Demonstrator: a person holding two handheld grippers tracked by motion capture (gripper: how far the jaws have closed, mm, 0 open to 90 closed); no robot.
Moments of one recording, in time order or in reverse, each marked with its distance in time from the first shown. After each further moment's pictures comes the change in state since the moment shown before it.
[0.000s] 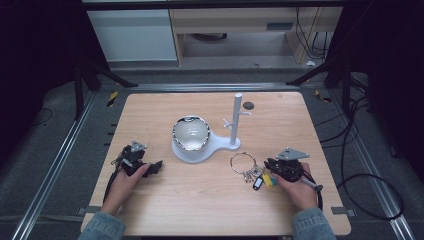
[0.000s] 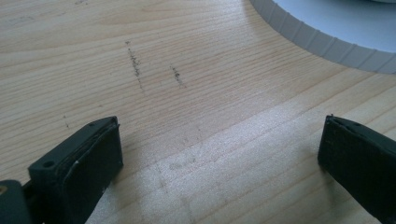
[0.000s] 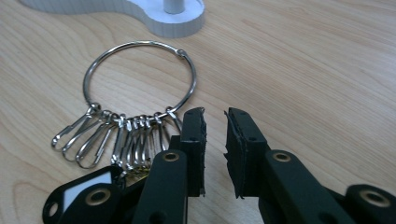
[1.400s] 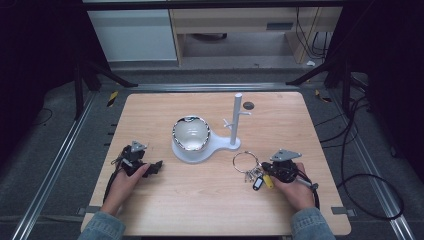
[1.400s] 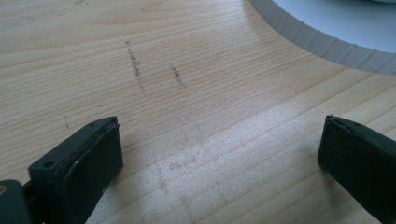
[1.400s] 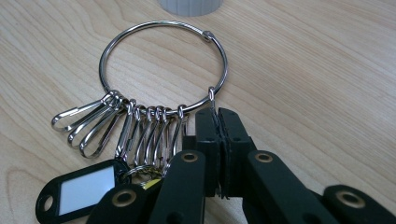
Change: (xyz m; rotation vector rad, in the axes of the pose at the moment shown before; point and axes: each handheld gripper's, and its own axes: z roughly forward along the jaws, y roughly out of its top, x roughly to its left) left arm 0.000 0.000 0.000 0.000 0.000 0.000; right arm 0.005 -0.002 0.013 0.062 0.035 -0.046
